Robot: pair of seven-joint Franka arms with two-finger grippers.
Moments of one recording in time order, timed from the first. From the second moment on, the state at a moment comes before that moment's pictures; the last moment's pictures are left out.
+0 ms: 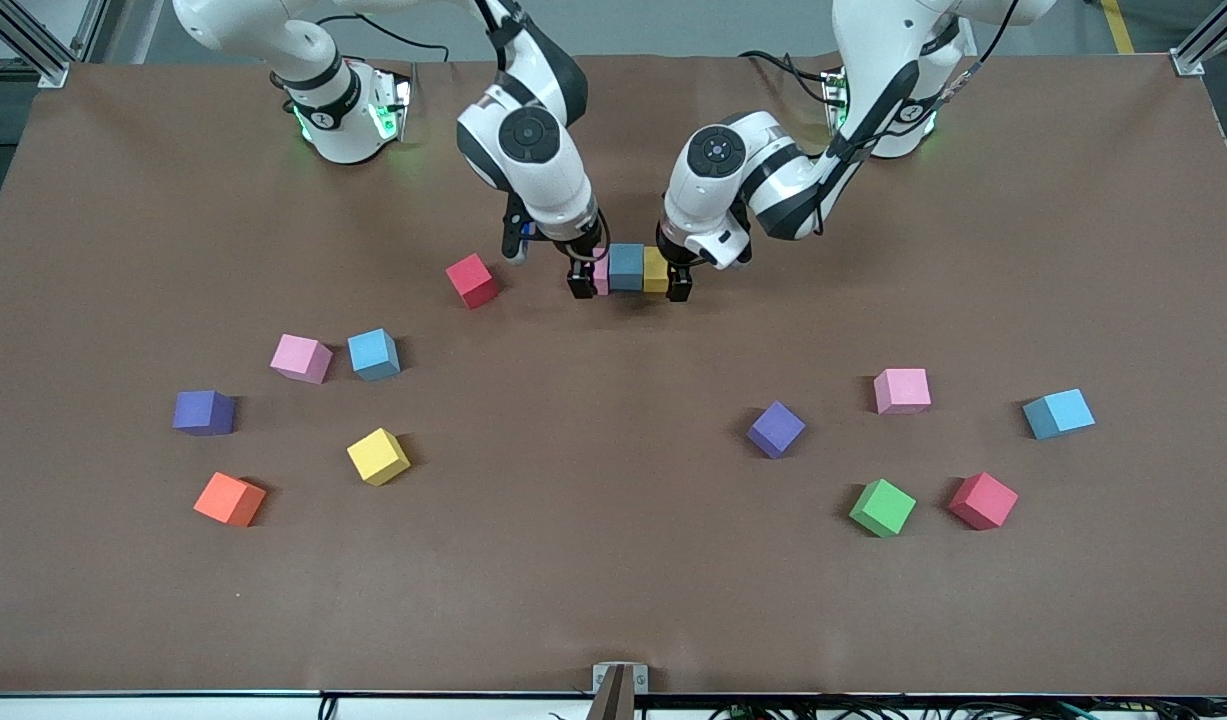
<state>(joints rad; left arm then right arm) -0.35 0.39 -0.52 -2.24 0.16 2.62 -2.59 0.78 0.29 0.11 -2.07 0.16 2.44 2.40</state>
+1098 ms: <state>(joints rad) -0.10 0.20 -0.50 -1.79 0.16 1.99 -1.85 0.39 0.26 0.10 -2.06 -0.14 2.37 1.42</state>
